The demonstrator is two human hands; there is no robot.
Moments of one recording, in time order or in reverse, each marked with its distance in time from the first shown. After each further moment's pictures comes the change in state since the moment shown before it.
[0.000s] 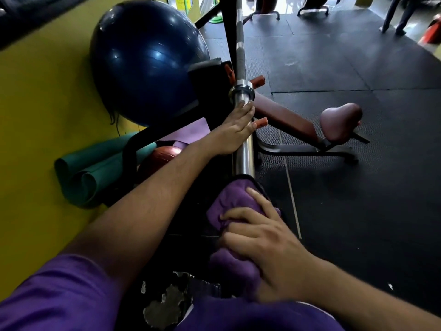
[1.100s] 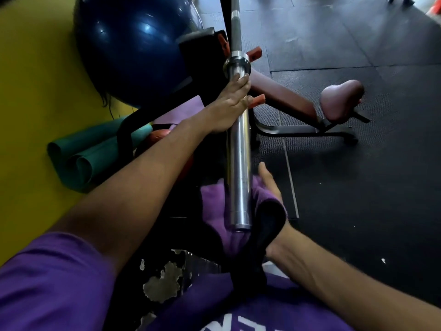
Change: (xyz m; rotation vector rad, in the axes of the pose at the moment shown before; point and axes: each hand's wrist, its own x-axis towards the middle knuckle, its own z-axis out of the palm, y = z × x) left_hand 0.001 -0.002 0.003 0.000 0.021 0.009; right_hand 0.028 0.005 0.033 2.094 0.698 1.104
